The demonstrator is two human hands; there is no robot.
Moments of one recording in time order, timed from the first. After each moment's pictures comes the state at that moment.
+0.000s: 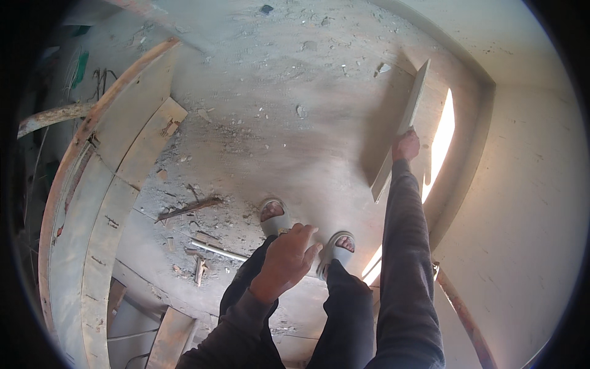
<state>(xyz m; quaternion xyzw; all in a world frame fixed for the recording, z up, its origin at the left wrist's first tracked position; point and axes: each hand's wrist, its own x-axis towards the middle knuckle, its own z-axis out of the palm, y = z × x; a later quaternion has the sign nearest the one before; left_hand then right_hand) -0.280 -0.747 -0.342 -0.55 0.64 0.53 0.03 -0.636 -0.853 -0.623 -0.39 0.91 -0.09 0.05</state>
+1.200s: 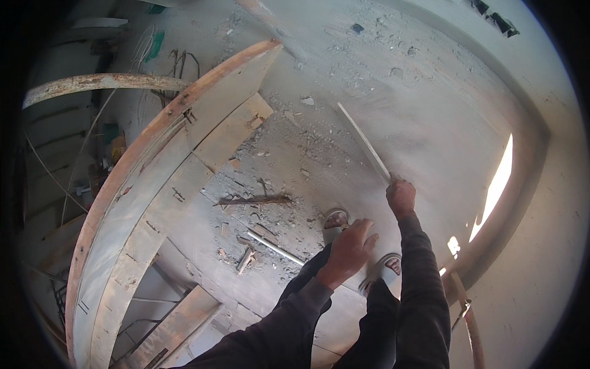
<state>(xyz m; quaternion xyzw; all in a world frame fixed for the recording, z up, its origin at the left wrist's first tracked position) -0.267 -0.749 -0.372 -0.65 0.57 0.47 -0.14 -0.429 -0.810 -0.575 -0.70 0.67 -0.01 0.25</state>
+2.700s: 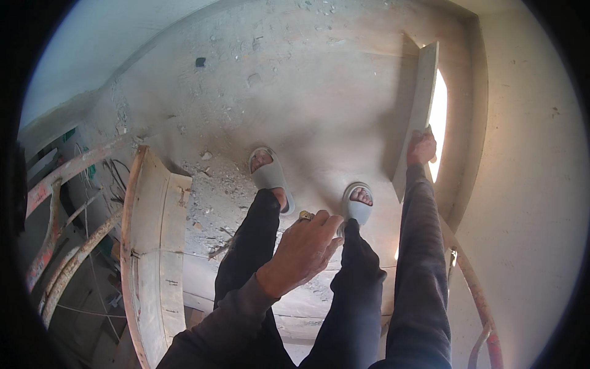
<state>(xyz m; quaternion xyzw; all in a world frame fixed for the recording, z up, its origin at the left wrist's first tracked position) -0.416 -0.914 -0.322 -0.34 0.78 0.50 0.13 -0.739 -0.815 -0.620 -0.20 0.98 -0.07 0.07</state>
